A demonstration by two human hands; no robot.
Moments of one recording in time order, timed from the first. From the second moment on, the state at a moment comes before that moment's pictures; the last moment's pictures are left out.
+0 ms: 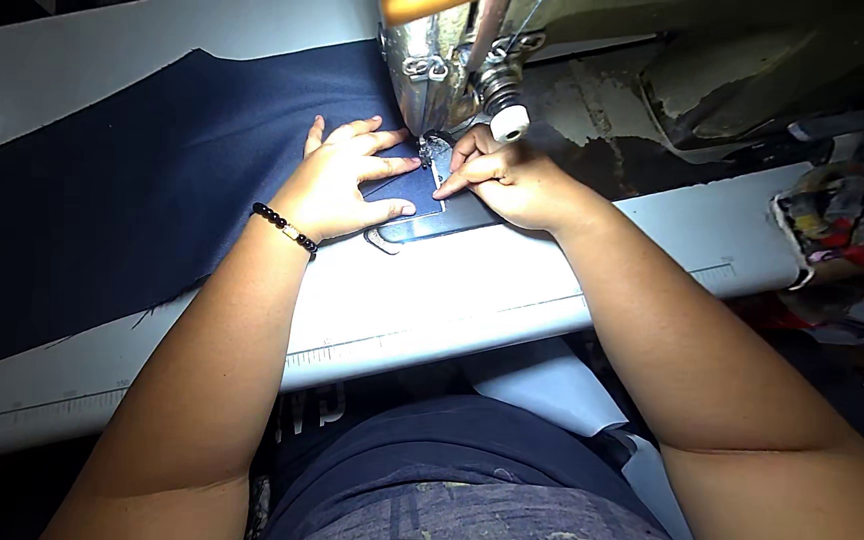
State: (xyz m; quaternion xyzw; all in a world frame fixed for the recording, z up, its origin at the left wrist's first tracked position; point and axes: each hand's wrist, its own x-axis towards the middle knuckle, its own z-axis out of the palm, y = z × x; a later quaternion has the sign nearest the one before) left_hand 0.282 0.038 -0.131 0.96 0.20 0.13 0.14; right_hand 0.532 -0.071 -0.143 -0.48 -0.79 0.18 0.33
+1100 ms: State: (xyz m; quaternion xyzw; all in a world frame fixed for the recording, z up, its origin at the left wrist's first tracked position) left_hand 0.281 0.035 -0.132 0.96 0.20 0.14 0.15; right_hand 0.531 -0.073 -0.140 -0.49 -0.79 0.19 0.32
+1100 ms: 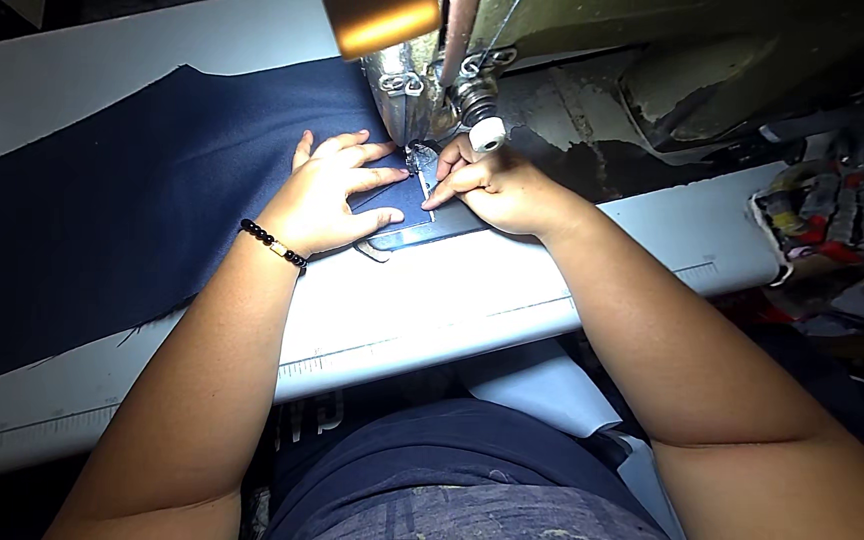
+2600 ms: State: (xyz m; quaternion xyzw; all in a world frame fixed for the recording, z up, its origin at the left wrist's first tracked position) left_hand 0.215 -0.100 -0.140 0.96 0.18 0.15 0.14; right_hand 0.498 -0.113 -0.111 -0.59 -0.73 0.22 0.25
